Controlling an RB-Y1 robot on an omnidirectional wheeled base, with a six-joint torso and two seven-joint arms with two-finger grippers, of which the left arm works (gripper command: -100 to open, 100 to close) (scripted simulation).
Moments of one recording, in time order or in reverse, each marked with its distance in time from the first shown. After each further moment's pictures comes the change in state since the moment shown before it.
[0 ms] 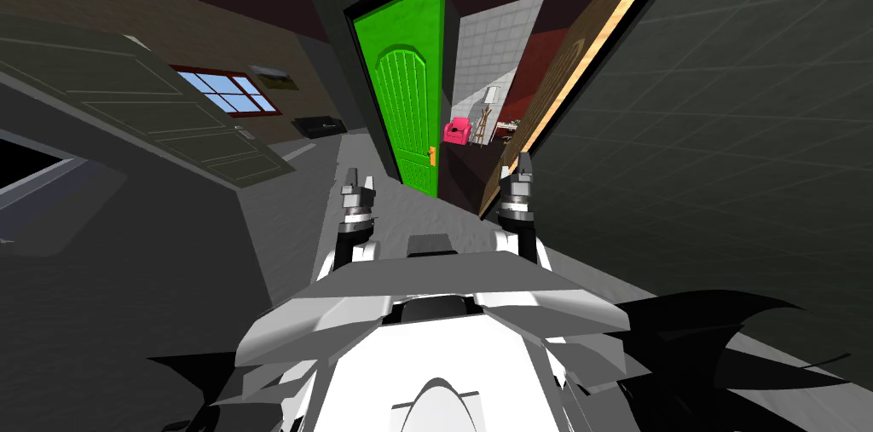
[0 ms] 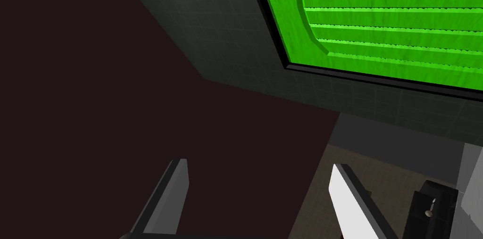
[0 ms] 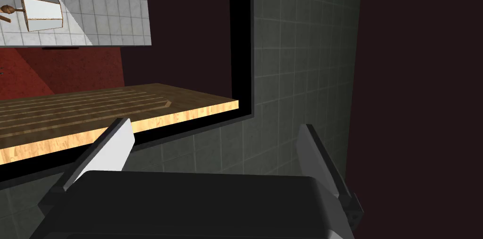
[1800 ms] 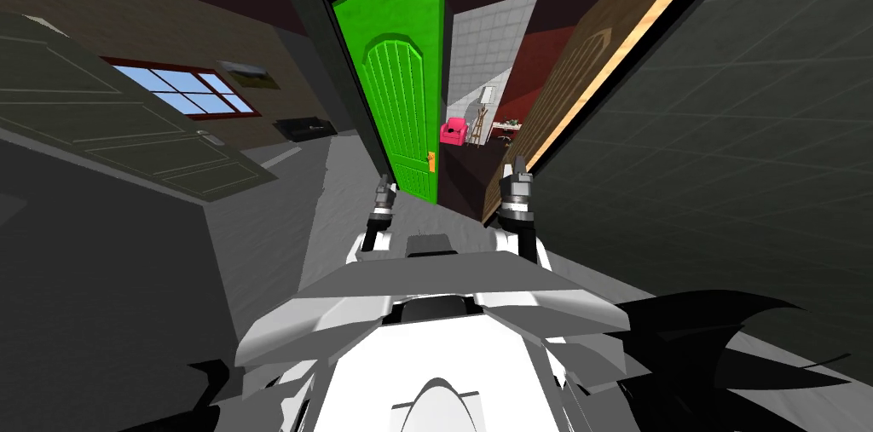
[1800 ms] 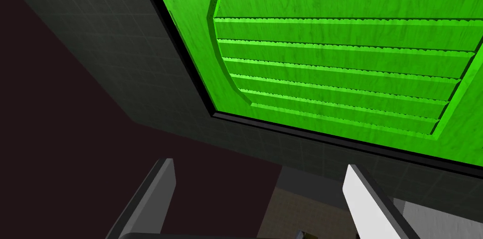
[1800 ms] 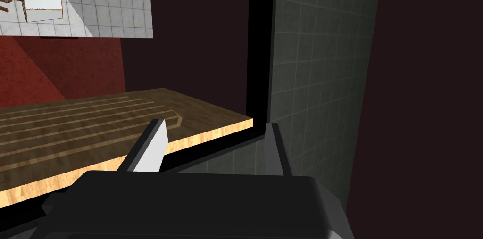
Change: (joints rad) arm -0.234 0.059 -0.044 0.394 0.016 -0.012 0.004
